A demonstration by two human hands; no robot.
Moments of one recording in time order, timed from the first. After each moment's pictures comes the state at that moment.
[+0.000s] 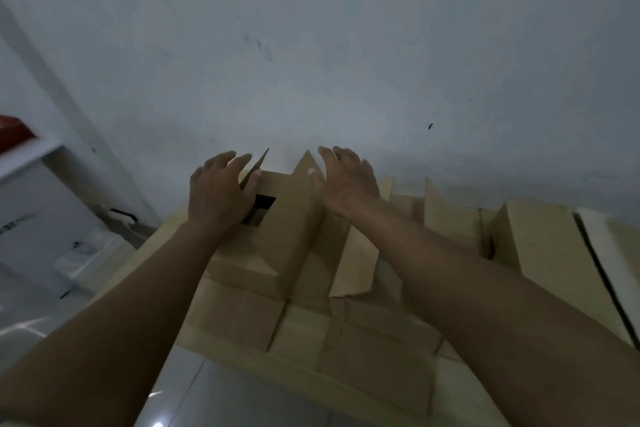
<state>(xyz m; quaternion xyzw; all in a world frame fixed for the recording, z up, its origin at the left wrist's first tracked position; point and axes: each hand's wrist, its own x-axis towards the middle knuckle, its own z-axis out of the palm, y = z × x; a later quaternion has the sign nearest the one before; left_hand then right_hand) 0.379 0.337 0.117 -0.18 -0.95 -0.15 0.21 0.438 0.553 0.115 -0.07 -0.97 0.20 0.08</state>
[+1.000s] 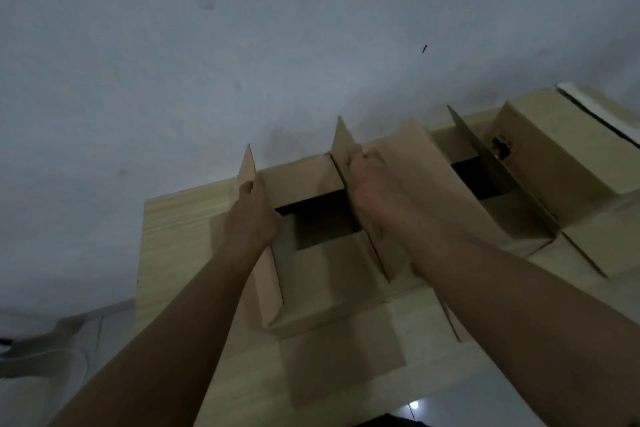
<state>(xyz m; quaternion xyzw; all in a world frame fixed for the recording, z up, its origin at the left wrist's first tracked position) 0.152 0.299 0.005 -0.35 -0.91 -0.15 -0.13 0.287 0.457 0.022 -0.44 -0.88 0.15 0.01</state>
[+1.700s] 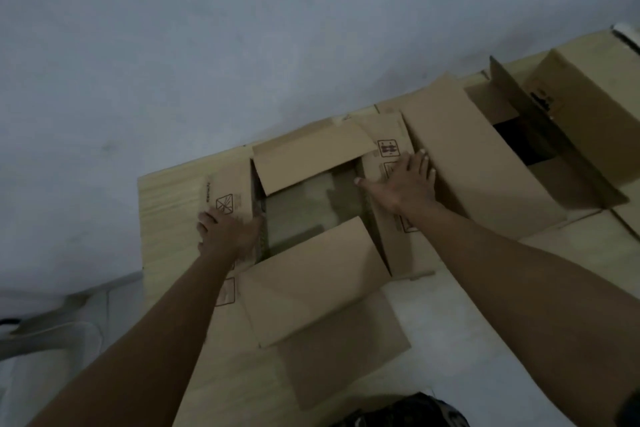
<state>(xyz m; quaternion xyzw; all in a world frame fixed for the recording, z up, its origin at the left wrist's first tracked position) 0.078 0.250 -0.087 -0.14 -0.94 -0.11 -0.29 0.289 0.465 -0.076 -0.58 -0.77 0.22 -0.10</state>
